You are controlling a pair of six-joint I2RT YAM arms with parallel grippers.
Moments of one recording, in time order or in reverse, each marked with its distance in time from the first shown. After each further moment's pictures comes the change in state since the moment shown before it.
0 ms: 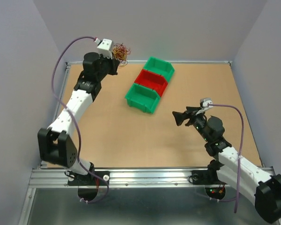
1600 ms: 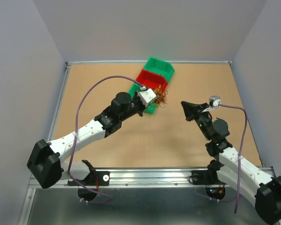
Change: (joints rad) left arm -0.548 -0.295 -0.475 0.175 -0.077 0.352; right arm 0.000 0.026 0.021 0.208 0.010 0.121
